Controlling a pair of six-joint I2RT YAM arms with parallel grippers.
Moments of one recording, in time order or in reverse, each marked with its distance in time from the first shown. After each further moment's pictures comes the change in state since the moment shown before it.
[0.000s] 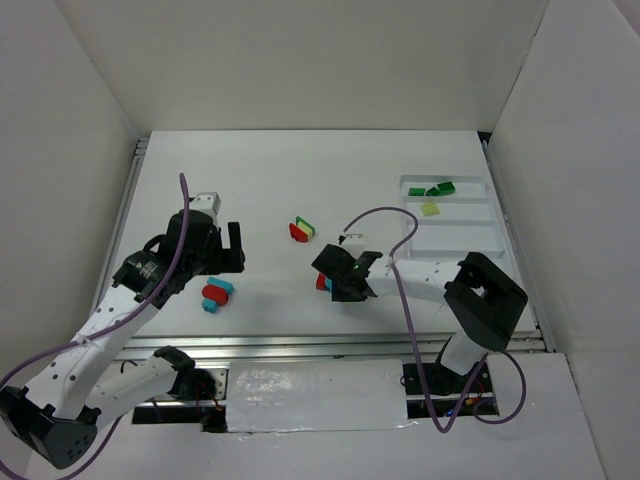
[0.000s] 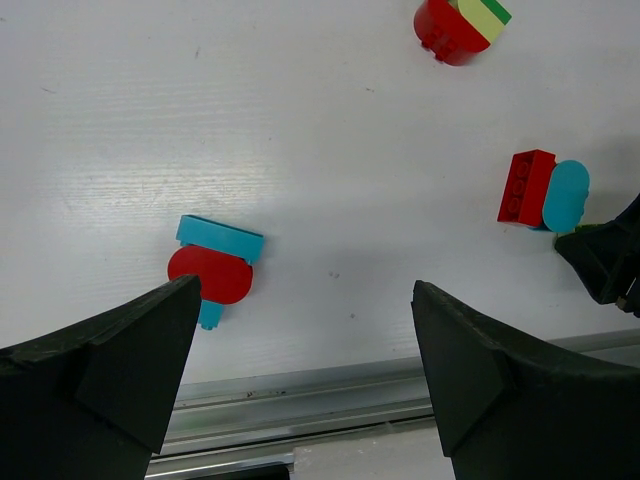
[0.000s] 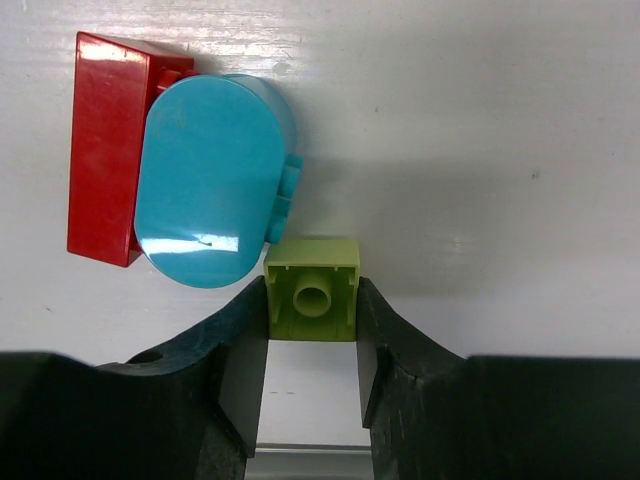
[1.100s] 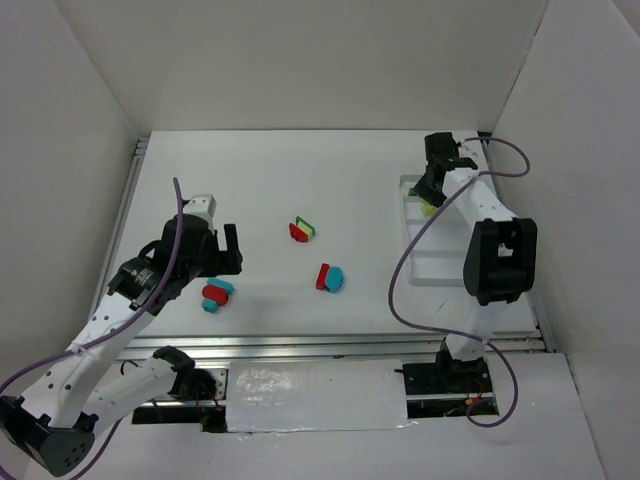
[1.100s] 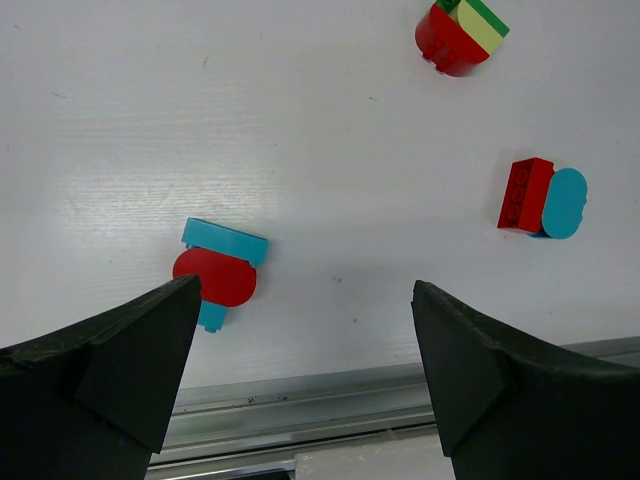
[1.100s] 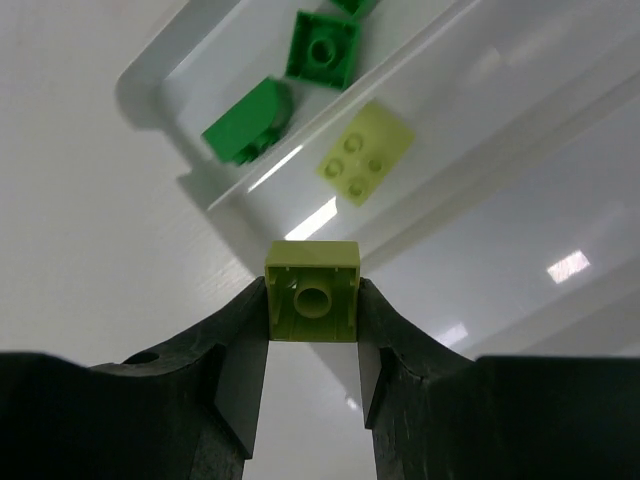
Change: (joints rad) left arm 0.000 -0.047 -0.027 0.015 -0.016 -0.002; right arm -0.853 0.179 0.547 -0.107 -0.069 -0.163
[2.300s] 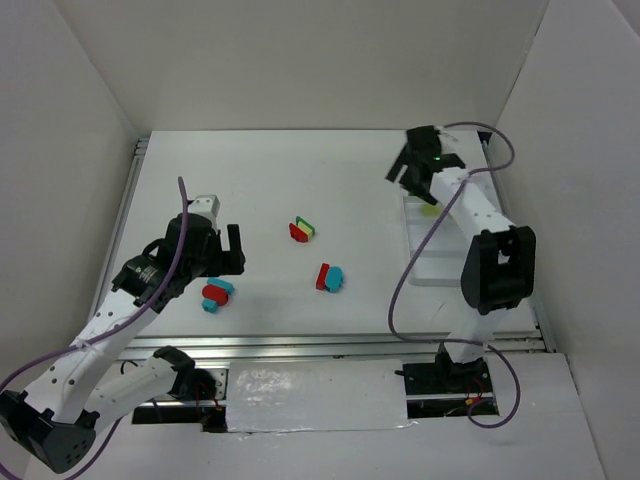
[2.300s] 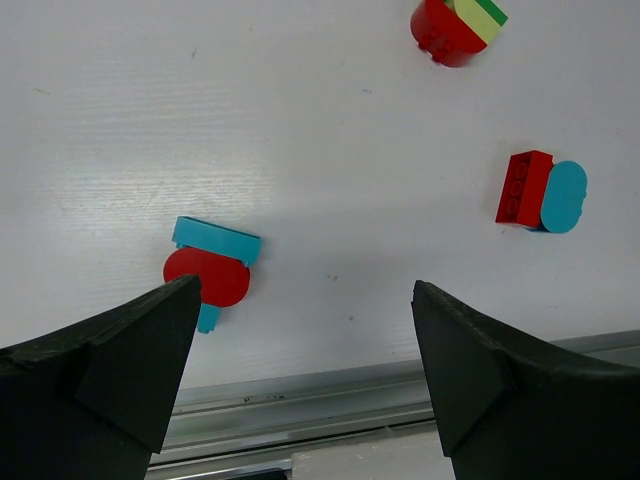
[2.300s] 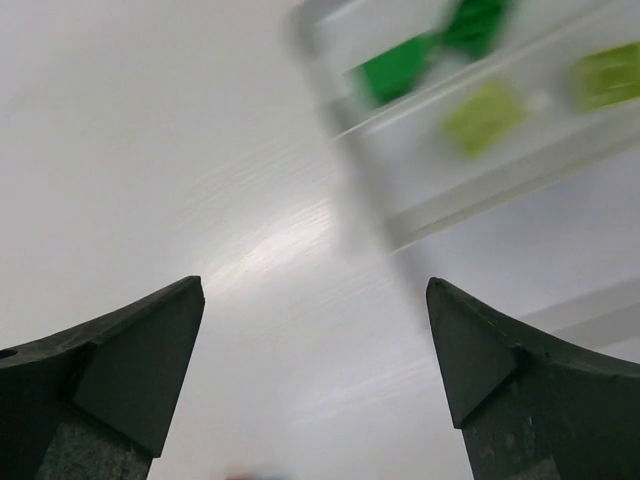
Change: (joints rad) left arm 0.000 0.019 -0.008 0.012 0.026 0.000; right arm 0.040 0.000 0.070 -0.021 0.002 -0.053
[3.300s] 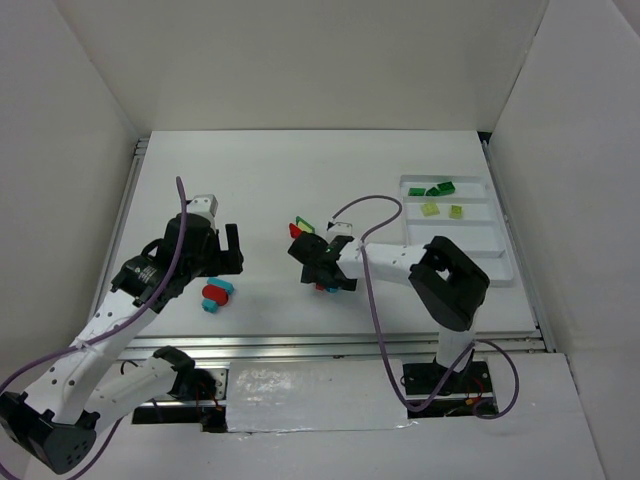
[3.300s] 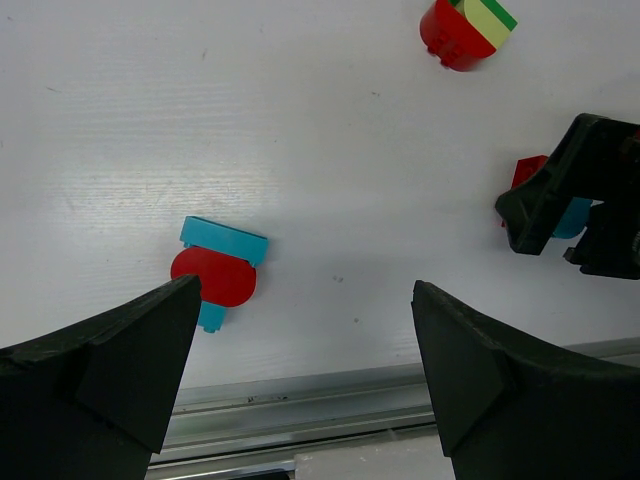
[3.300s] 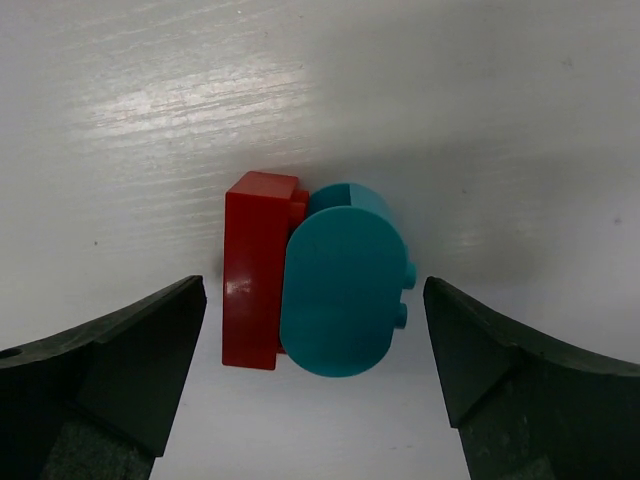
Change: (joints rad) left arm 0.009 -0.003 0.000 -0.005 -0.016 -0.001; right arm 0.821 0.031 -0.336 0.000 0.161 0.419
